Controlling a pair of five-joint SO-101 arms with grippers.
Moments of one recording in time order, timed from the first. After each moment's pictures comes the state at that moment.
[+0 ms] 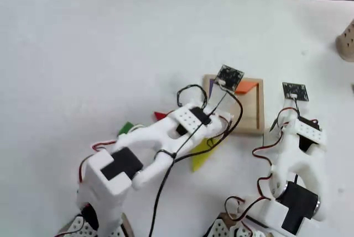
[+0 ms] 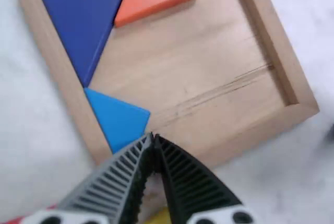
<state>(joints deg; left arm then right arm) 41.9 24.4 14.9 31.1 18.9 25.3 -8.7 49.8 46.9 24.5</state>
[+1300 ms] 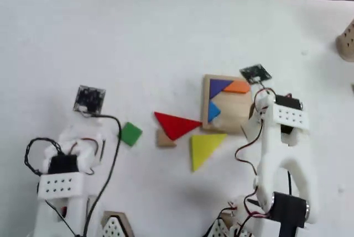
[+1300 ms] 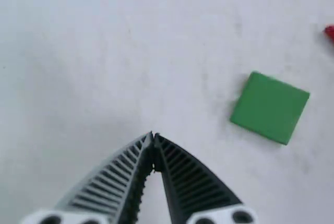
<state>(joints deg) -11.0 -61.6 81.2 48.7 -17.1 9.8 -14.7 39.2 65.8 36.4</state>
